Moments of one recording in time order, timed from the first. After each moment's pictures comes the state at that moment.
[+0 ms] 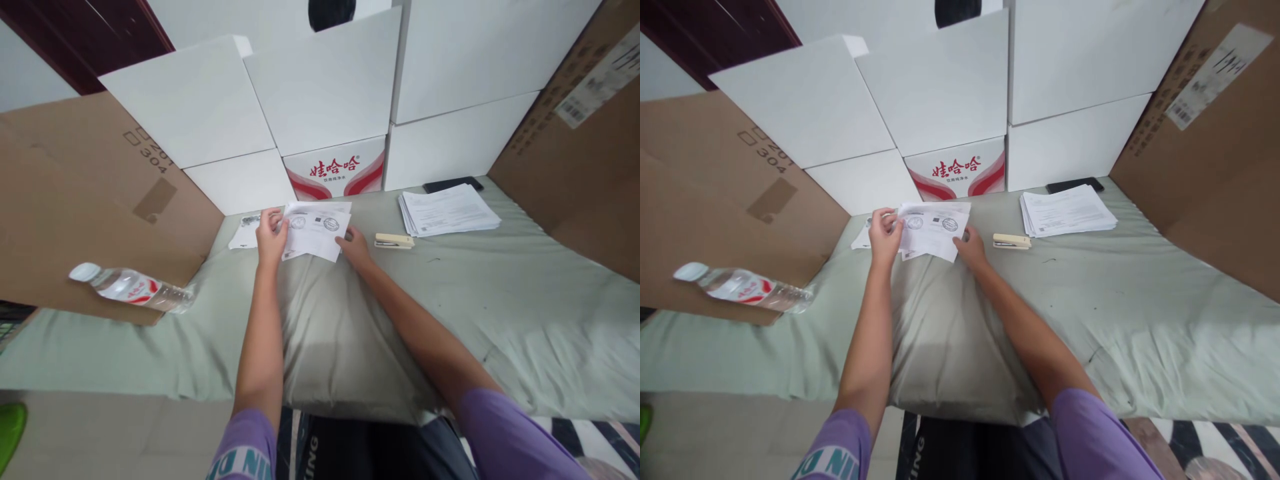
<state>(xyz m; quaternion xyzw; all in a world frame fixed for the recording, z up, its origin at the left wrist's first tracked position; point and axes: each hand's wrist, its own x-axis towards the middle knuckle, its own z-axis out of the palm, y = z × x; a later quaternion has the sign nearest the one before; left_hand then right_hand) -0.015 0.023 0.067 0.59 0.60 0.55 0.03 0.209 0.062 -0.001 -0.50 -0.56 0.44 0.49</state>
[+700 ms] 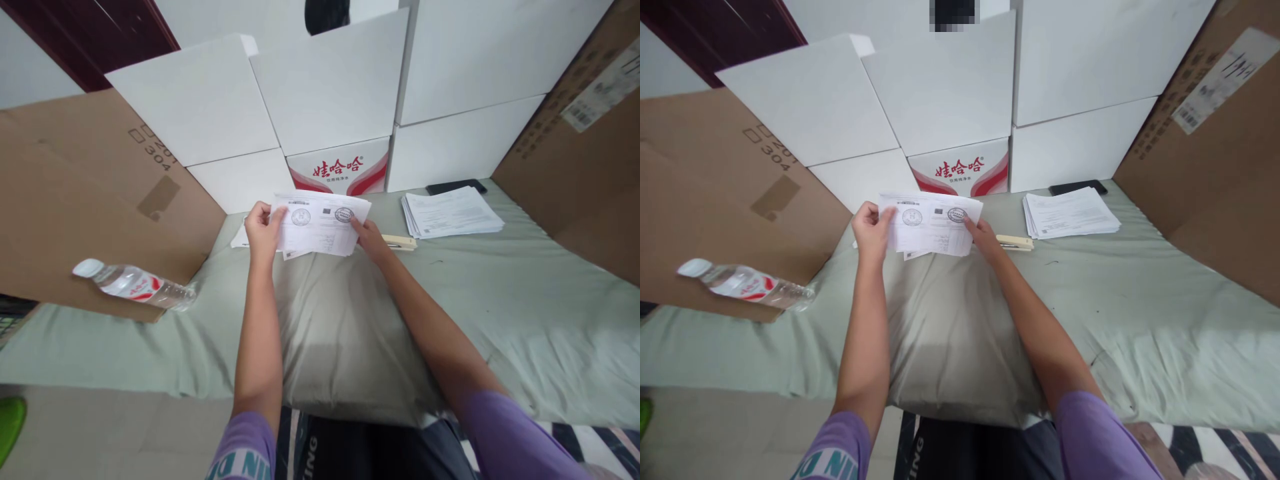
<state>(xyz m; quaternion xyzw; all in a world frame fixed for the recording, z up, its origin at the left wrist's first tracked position) -0.006 0.012 0.111 0.56 0.52 0.65 0.04 0.237 0.080 0.021 -0.33 -0.51 0.62 0.50</state>
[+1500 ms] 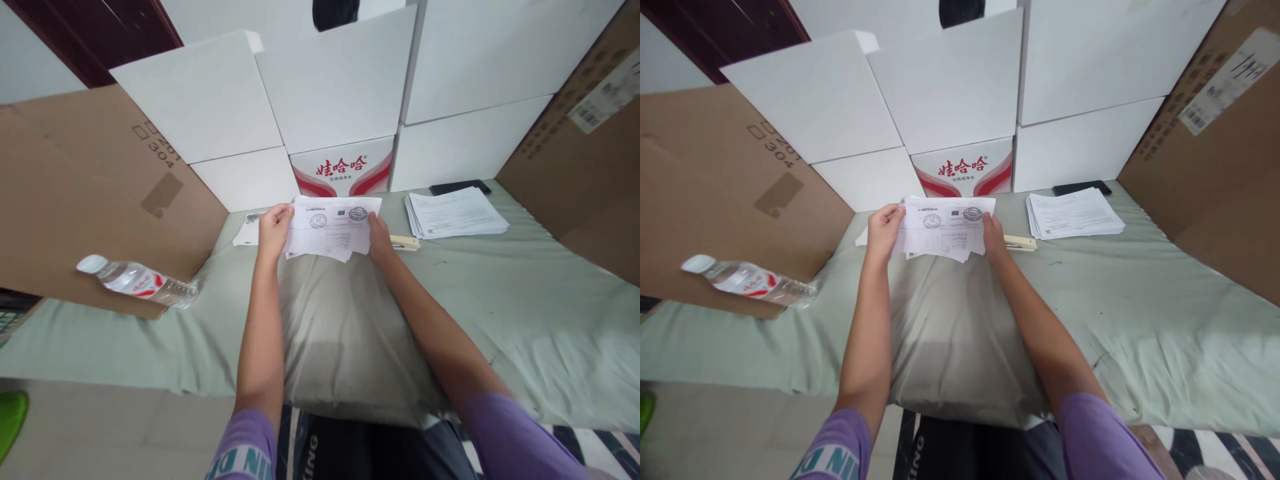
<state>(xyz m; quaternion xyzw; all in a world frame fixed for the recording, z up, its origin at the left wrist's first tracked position) 0.001 0.010 0.109 0.57 0.55 0.59 0.17 0.236 0.089 0.013 -0.36 -0.40 0.57 0.63</state>
